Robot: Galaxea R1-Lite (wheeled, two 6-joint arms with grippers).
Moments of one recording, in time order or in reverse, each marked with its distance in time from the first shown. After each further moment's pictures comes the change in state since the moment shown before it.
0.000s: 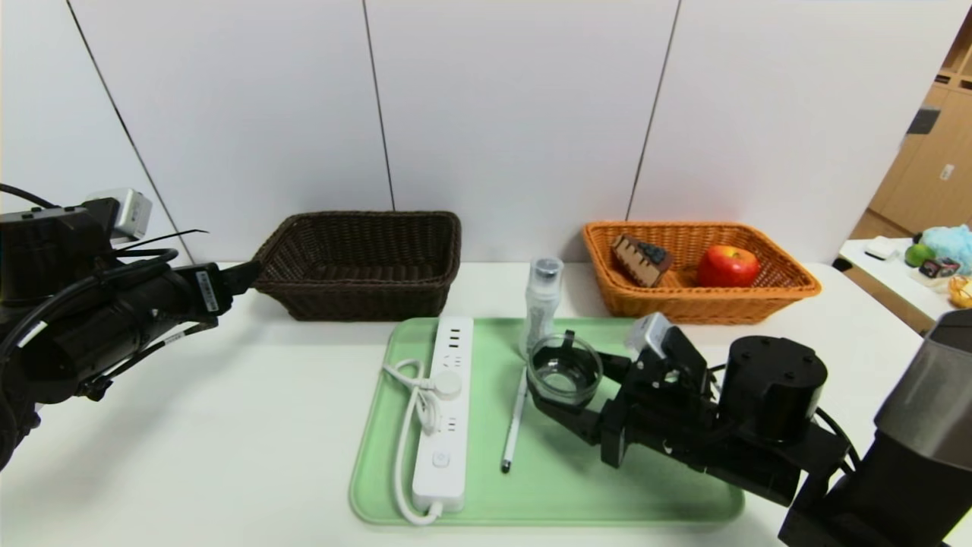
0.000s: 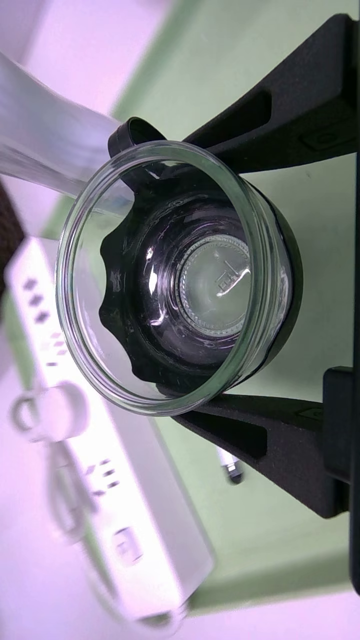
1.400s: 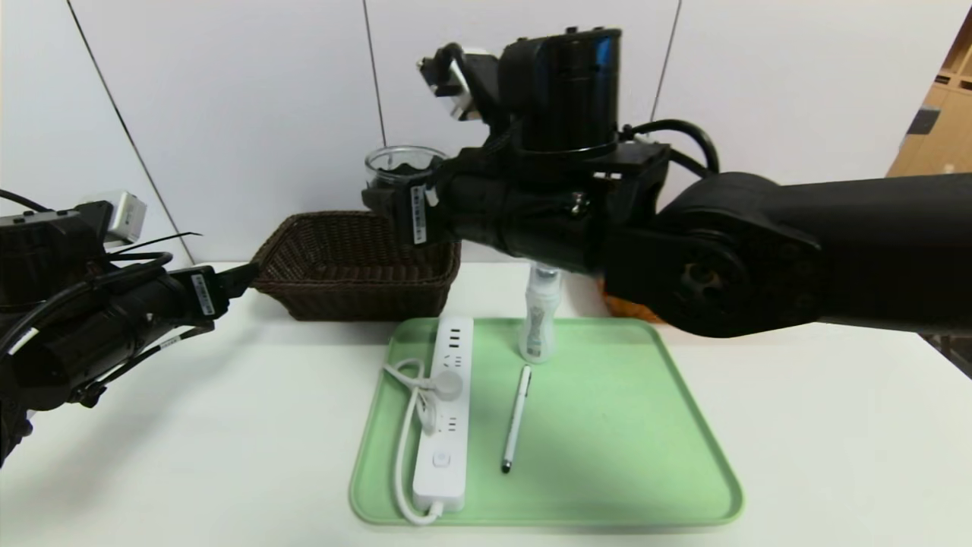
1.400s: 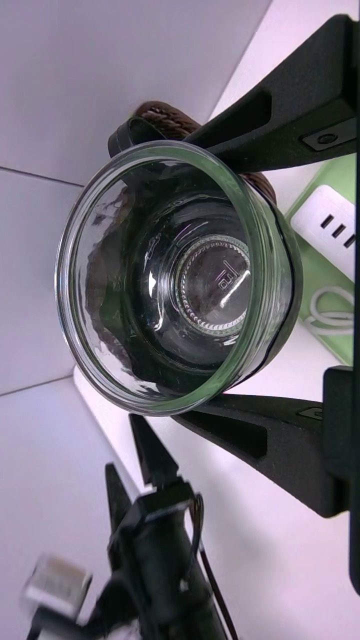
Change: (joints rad) left arm 0.001 -0.018 0.019 -0.001 0.000 -0.007; right arm 0.320 -0.003 -1.329 1.304 -0.466 0.170
